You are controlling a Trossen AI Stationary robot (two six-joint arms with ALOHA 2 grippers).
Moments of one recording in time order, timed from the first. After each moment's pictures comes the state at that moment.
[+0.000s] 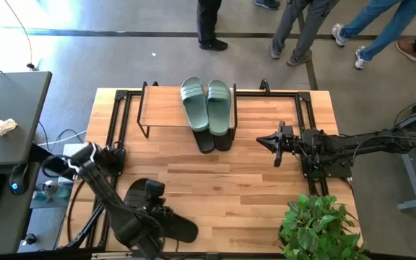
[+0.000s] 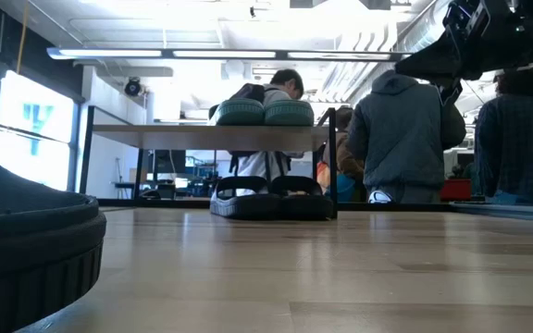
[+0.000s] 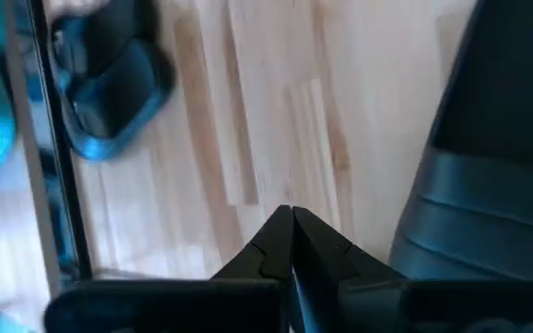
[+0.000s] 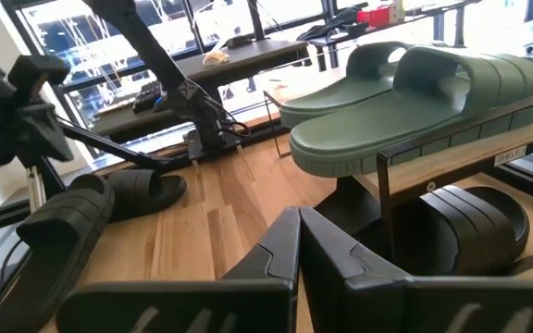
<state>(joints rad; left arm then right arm) -0.75 1.92 1.74 -1.58 -0.59 -0.68 0.04 0.57 0.25 0.22 0.25 0.26</state>
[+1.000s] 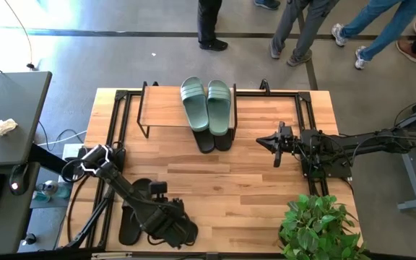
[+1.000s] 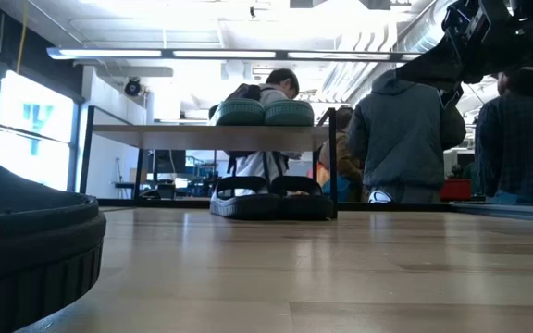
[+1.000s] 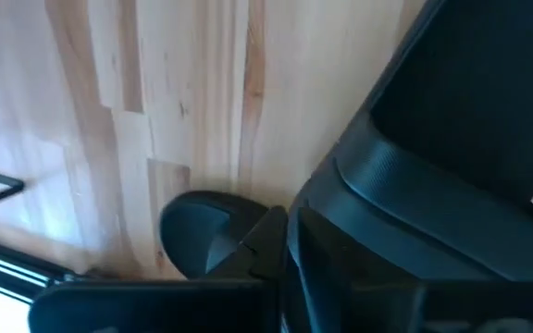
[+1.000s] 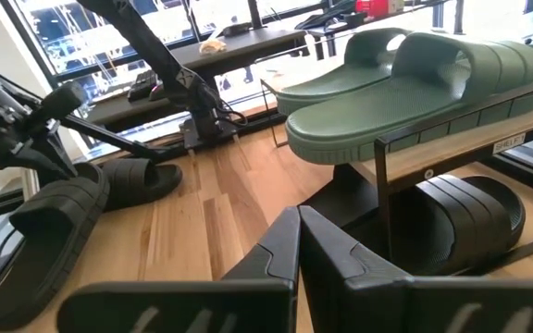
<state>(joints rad) -0.60 2.03 1.79 -1.57 -0.18 -0.84 0.04 0.58 0.25 0.20 0.25 0.26</state>
